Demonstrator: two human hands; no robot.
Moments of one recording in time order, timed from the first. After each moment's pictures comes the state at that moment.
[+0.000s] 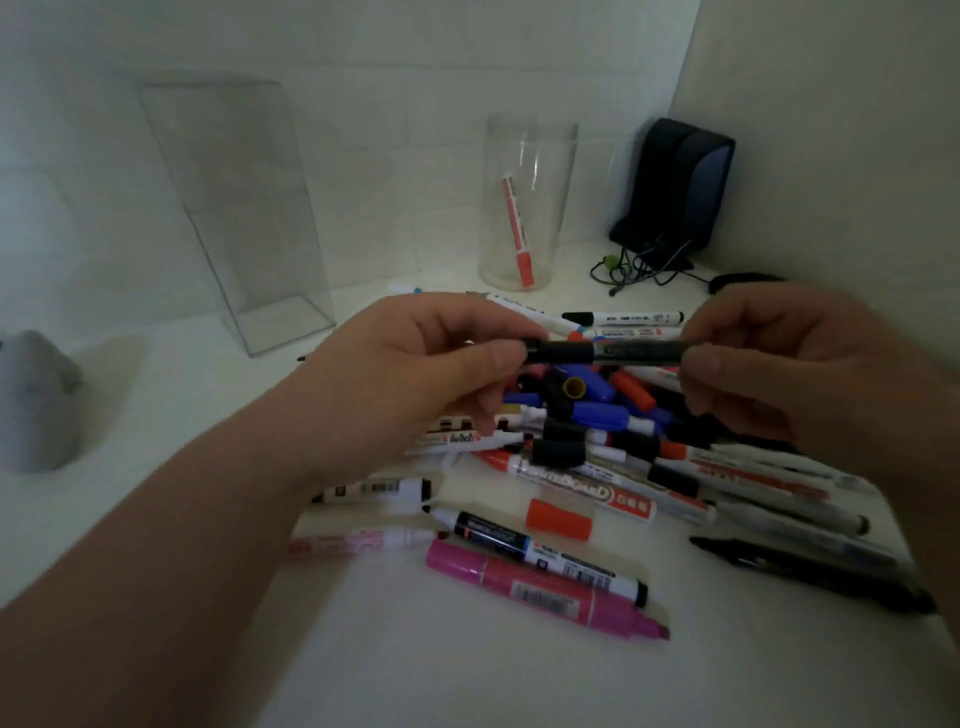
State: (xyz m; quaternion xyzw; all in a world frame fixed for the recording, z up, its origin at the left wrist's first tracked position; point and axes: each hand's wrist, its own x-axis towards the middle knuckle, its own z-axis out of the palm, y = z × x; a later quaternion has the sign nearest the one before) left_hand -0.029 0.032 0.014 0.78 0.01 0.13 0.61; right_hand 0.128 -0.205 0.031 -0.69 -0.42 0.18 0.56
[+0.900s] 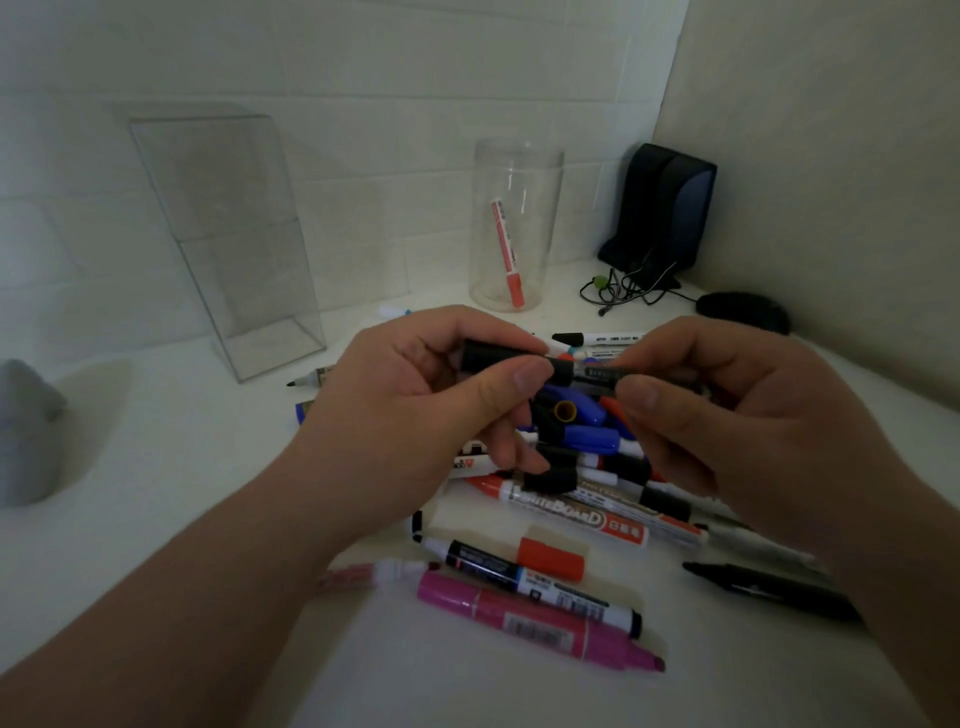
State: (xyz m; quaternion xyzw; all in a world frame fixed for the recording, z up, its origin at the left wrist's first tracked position) left_hand -0.026 0.004 0.012 0.70 -0.04 0.25 0.67; right_hand 0.085 -0.184 0.026 -0.68 -0.42 0.13 0.58
